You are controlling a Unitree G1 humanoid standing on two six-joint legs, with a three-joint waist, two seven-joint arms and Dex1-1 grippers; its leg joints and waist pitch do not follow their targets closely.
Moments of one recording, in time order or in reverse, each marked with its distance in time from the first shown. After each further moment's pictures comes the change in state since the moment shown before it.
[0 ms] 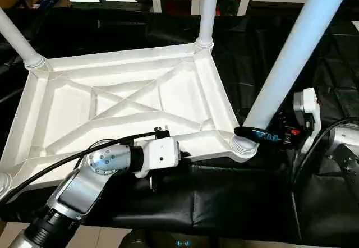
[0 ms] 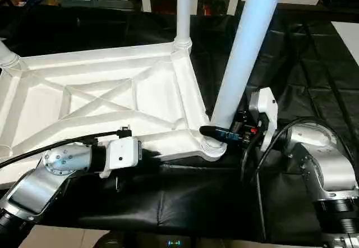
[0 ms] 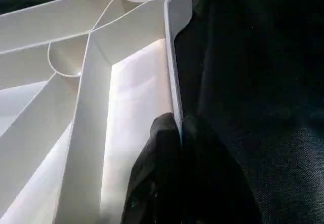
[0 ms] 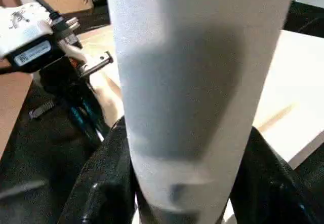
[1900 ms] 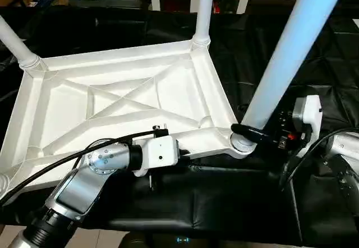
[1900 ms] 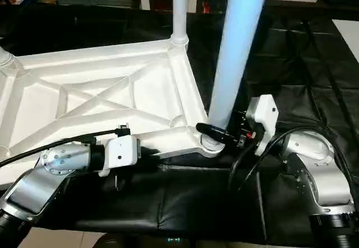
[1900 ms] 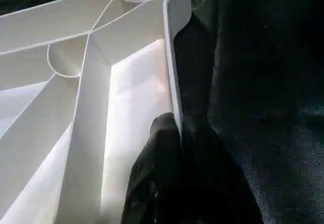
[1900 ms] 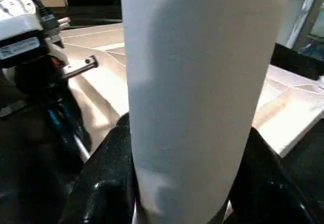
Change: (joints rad) left arm 0.010 0.001 0.000 -0.012 0.006 0.005 0.010; right arm 0.082 0.043 -0.017 -0.093 -0.070 -0.184 -0.104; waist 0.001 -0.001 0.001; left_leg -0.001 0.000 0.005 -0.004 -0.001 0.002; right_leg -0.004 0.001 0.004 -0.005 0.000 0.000
